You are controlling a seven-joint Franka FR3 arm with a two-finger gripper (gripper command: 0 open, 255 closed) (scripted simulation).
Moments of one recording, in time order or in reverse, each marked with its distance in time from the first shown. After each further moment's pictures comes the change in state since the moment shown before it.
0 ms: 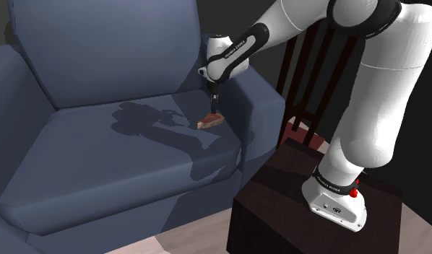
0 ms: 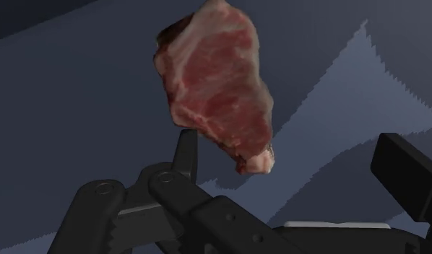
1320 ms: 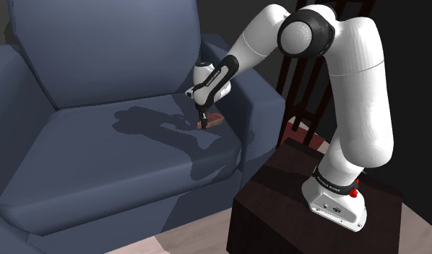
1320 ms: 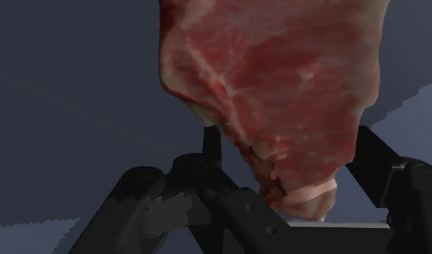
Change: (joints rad) arm -0.014 0.342 0.061 0.190 0.016 0.150 -0.168
